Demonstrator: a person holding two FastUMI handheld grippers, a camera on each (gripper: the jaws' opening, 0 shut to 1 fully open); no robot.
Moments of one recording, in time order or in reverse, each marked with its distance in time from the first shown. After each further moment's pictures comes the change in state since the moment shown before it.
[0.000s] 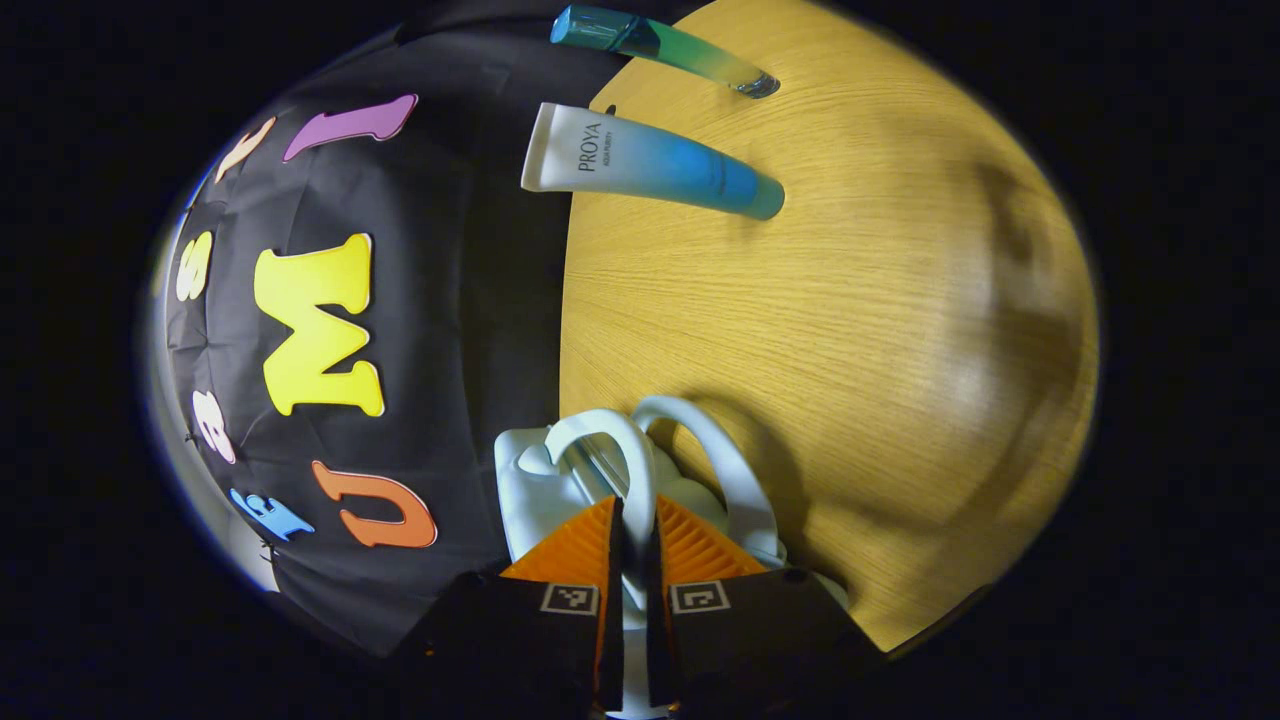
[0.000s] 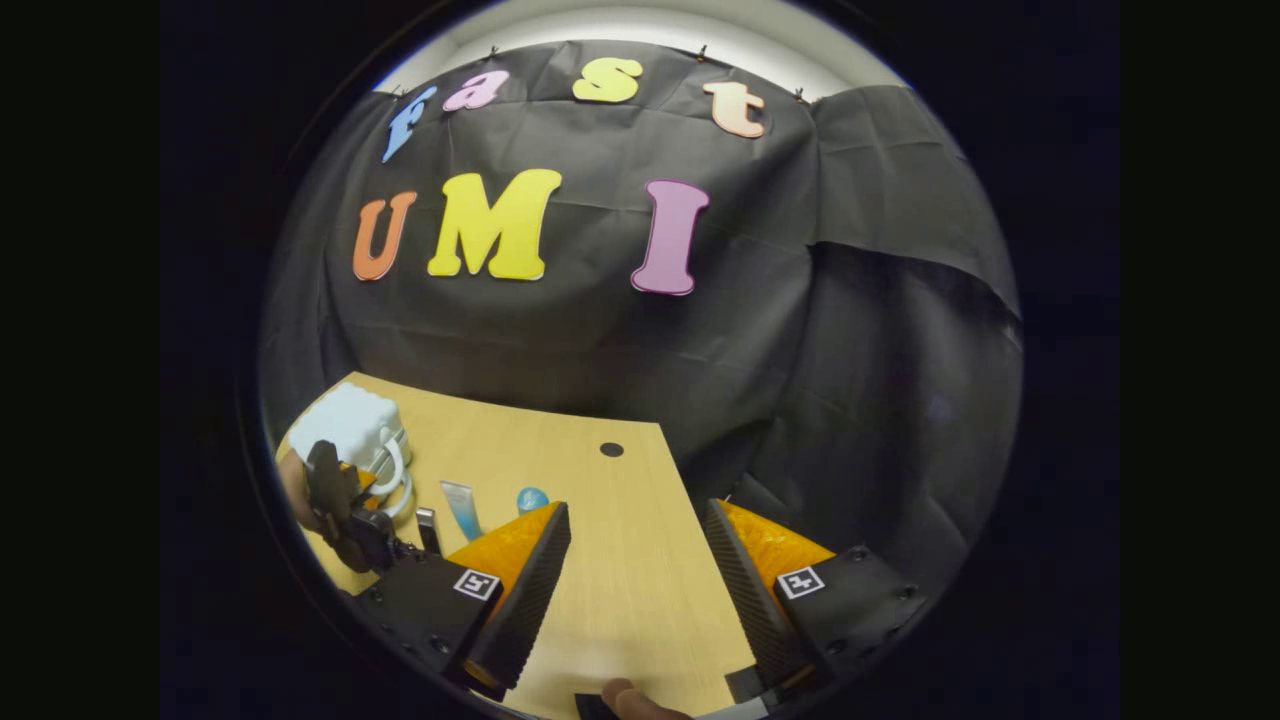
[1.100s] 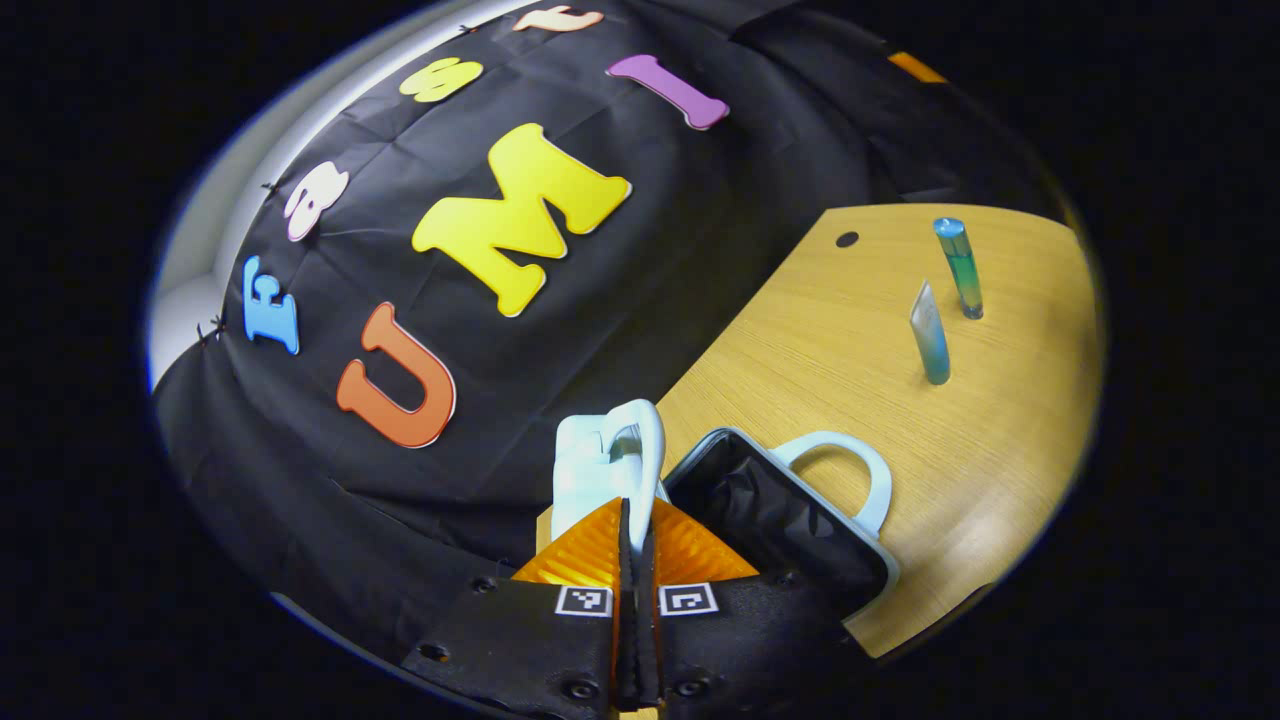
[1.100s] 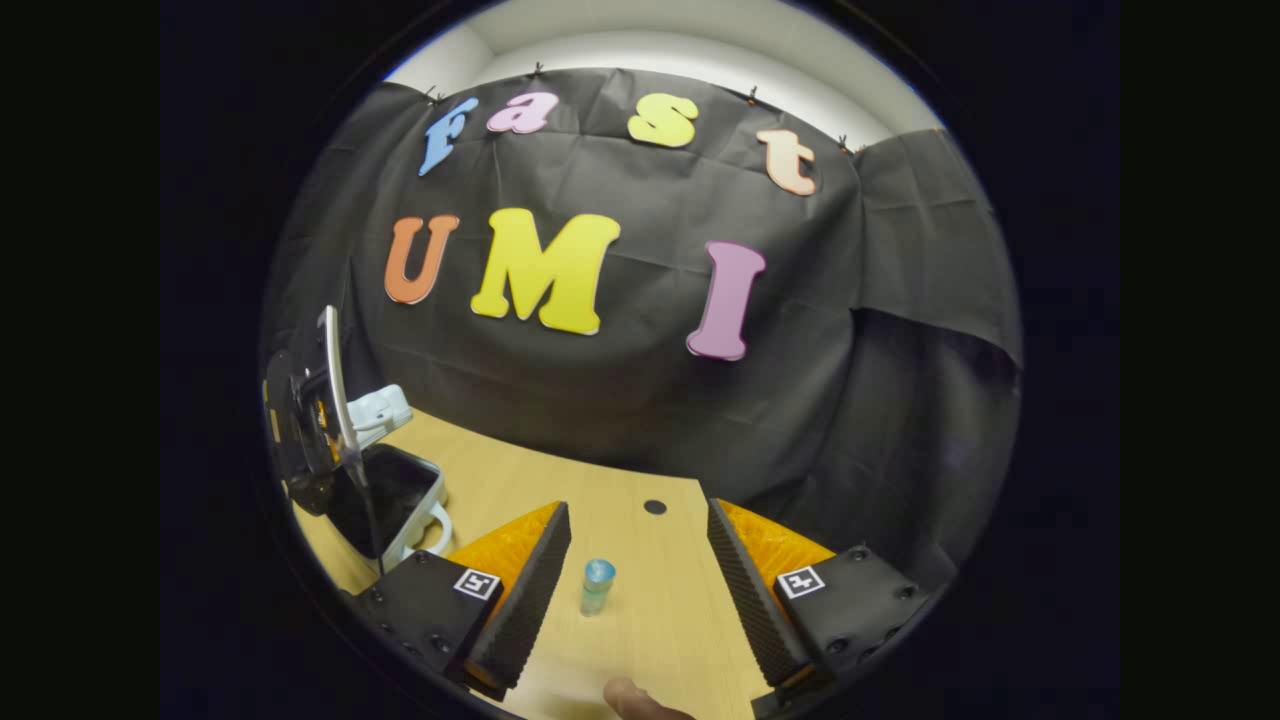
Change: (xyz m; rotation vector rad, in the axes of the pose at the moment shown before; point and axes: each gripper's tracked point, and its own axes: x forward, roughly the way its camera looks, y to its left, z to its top) left arm -0.065 0.142 -0.085 -0.679 -0.208 0.074; right arm -0.010 0.110 0.090 -0.081 -0.153 0.085
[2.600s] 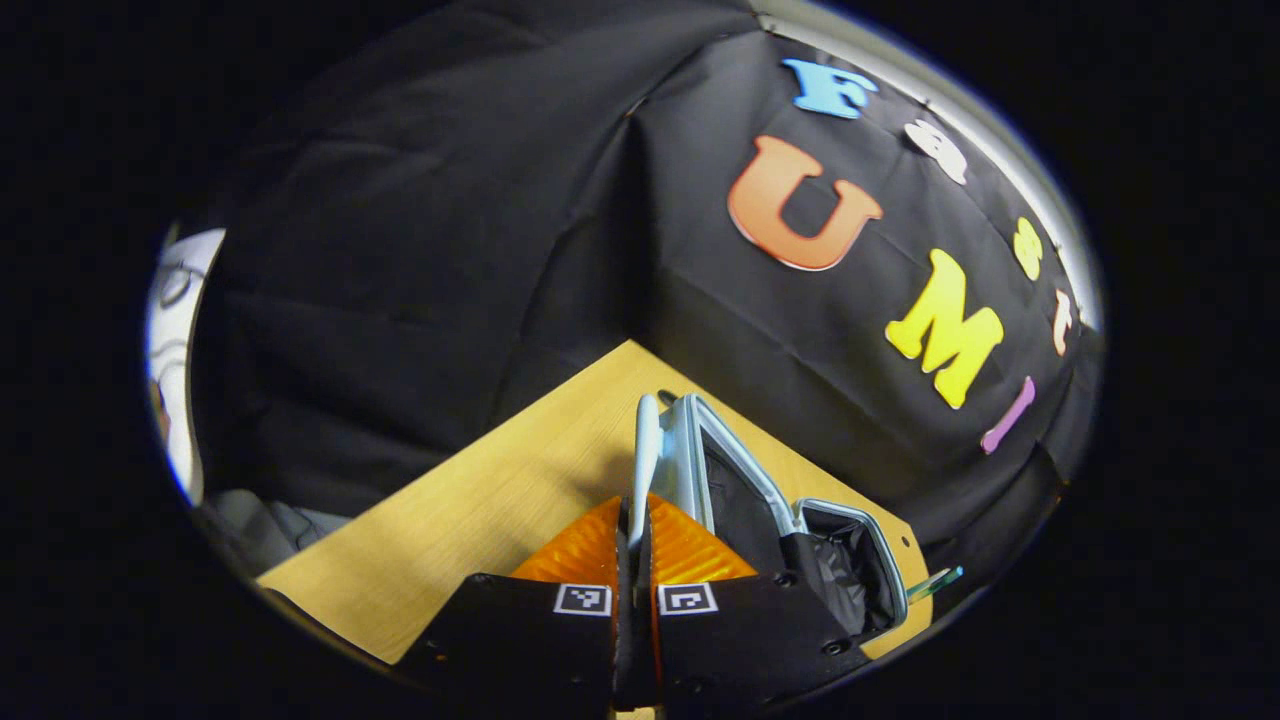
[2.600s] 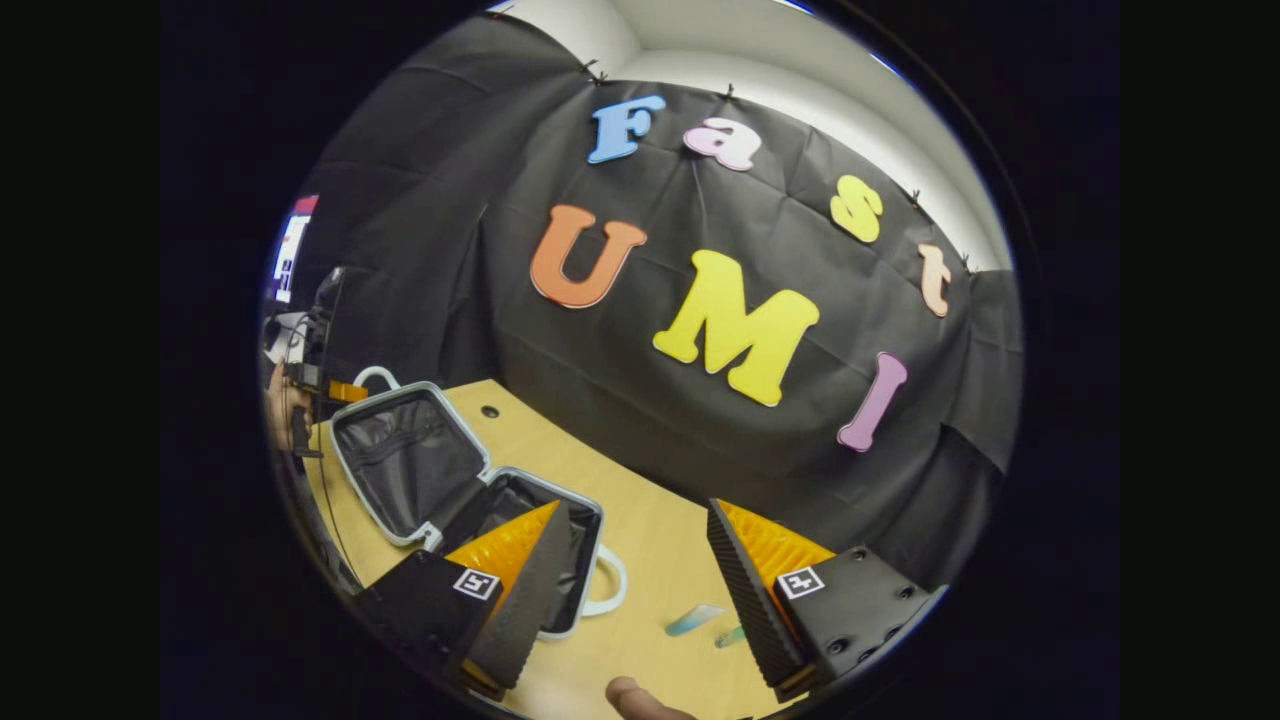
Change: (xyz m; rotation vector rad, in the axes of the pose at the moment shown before) left arm 0.029 0.136 -0.368 -1.484 0.059 -0.022; right arm -0.071 0.279 0.044 -0.289 -0.023 0.248
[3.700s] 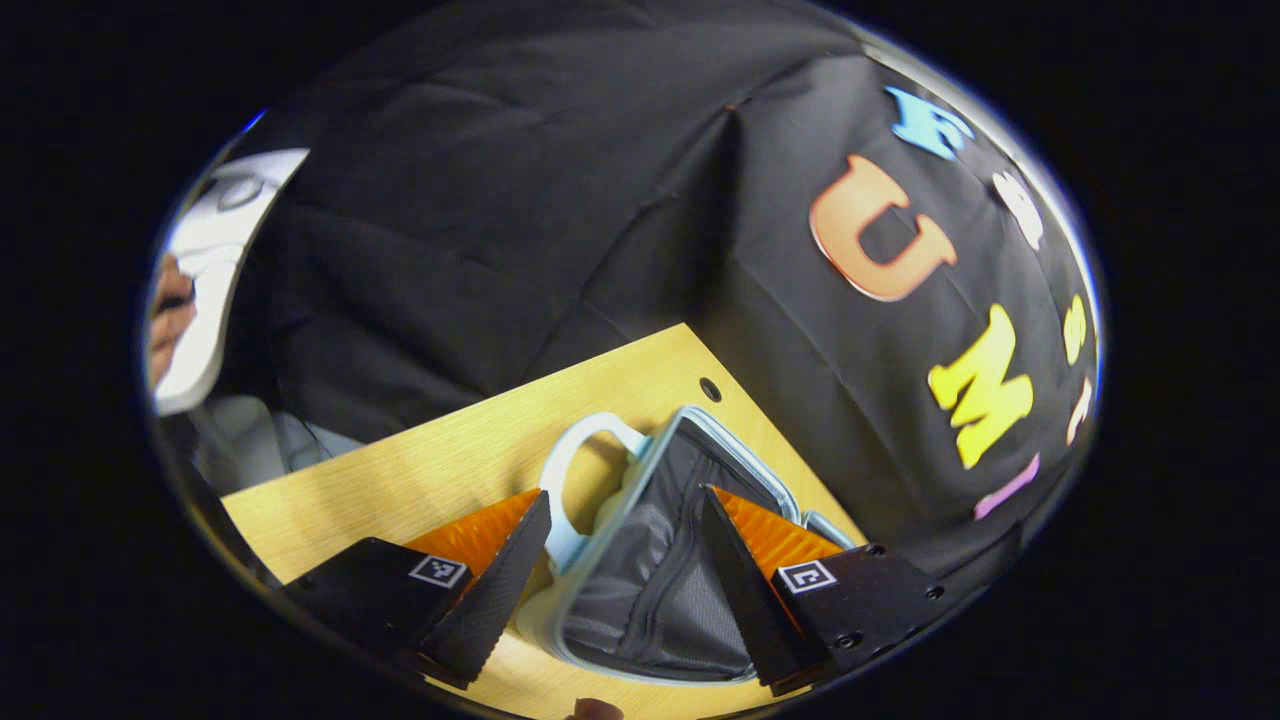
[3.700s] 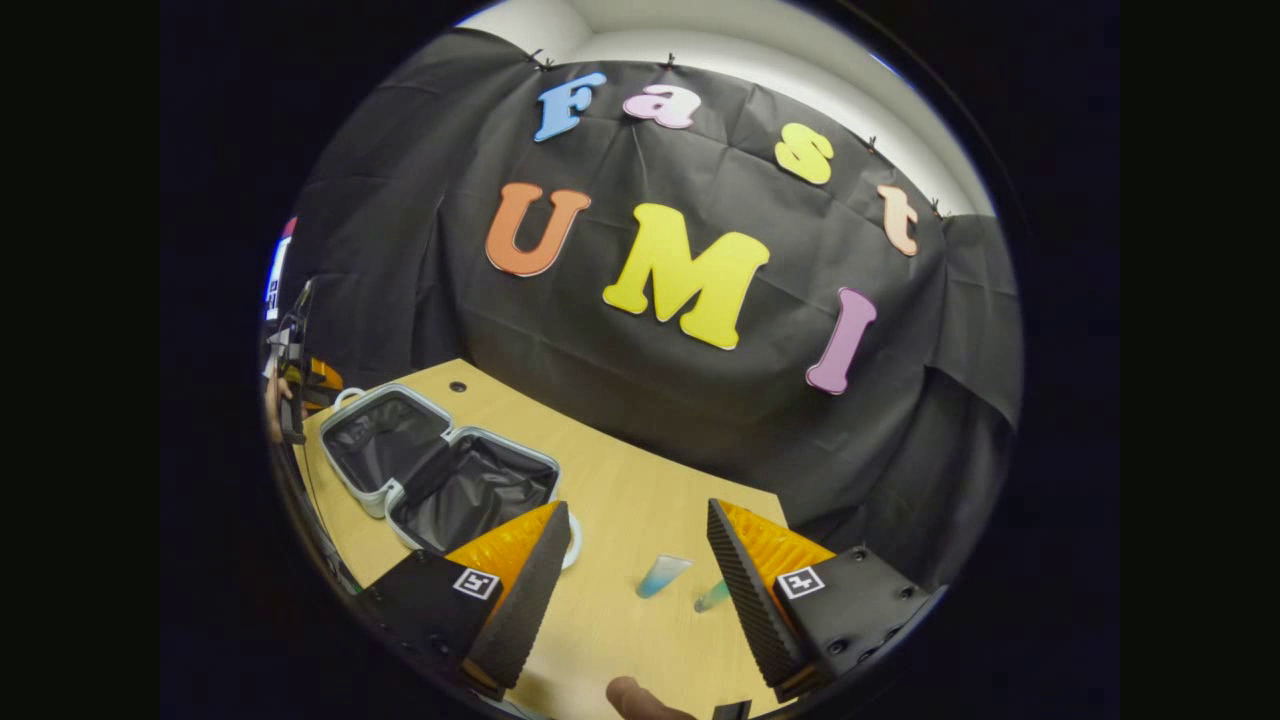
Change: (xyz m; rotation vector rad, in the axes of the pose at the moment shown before) left arm -0.036 -0.025 -0.002 -0.047 0.019 0.125; right arm -0.018 -0.078 -0.086 0.139 0.088 -0.066
